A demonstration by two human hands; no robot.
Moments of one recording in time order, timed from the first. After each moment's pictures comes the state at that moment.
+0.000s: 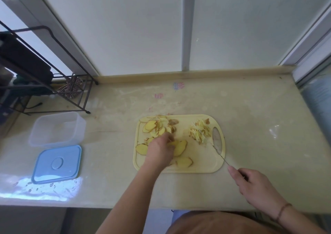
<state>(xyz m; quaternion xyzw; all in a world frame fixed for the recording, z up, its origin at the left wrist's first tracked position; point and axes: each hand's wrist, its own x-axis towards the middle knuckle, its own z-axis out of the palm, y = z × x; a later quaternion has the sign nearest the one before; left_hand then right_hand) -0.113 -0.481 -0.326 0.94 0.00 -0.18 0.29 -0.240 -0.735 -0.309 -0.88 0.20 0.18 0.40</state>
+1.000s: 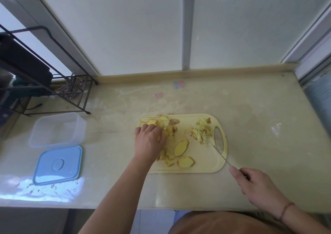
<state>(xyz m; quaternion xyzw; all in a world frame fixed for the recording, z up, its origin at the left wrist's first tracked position) -0.088 -0.448 -0.355 0.98 -0.10 0.08 0.18 -0.238 -0.736 -0.310 -0.88 0.19 0.18 0.39</state>
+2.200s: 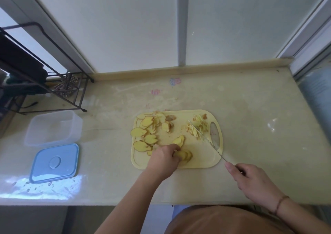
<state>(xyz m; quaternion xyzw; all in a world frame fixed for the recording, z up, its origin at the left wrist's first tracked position) -0.142 -0.485 -0.337 0.94 -0.10 -0.22 0.25 -0.240 -0.737 -0.306 -0.88 0.19 0.20 0.38</state>
